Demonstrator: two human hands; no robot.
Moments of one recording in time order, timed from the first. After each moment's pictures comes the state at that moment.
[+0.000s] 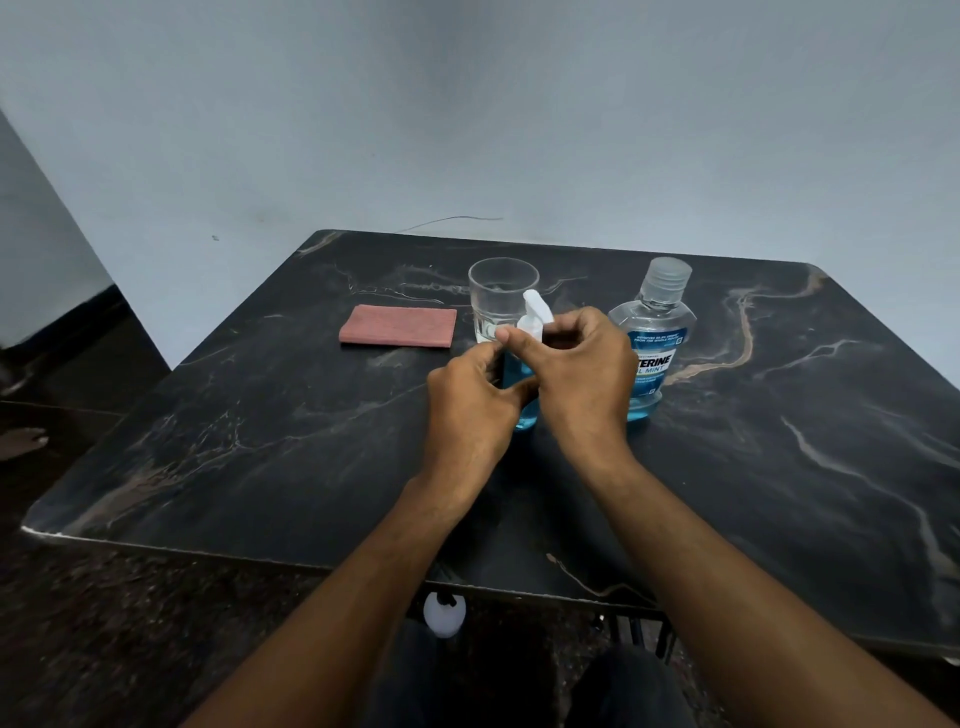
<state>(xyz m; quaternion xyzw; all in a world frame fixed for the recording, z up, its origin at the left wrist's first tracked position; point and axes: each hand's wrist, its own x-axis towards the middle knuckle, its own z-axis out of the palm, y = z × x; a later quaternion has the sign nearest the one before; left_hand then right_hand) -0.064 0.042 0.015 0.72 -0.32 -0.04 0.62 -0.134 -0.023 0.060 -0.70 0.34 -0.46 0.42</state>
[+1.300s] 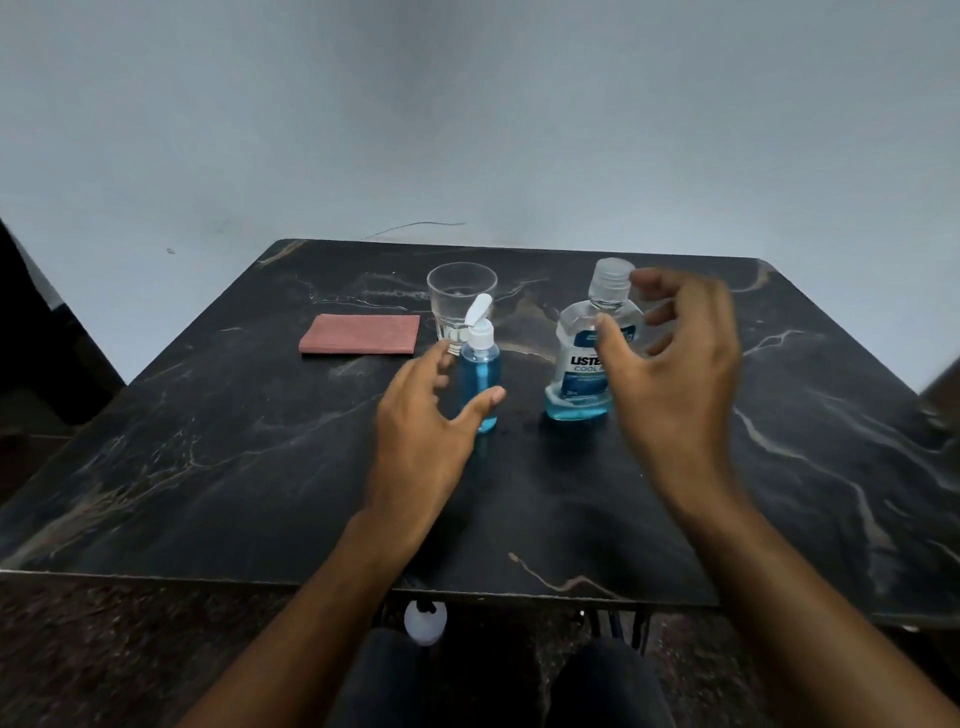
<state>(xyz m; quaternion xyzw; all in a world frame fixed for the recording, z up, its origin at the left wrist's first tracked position) -0.073 0.061 0.007 0.77 -0.34 0.02 0.54 -0.220 -0.054 0.085 -0.76 0.30 -0.55 0.19</state>
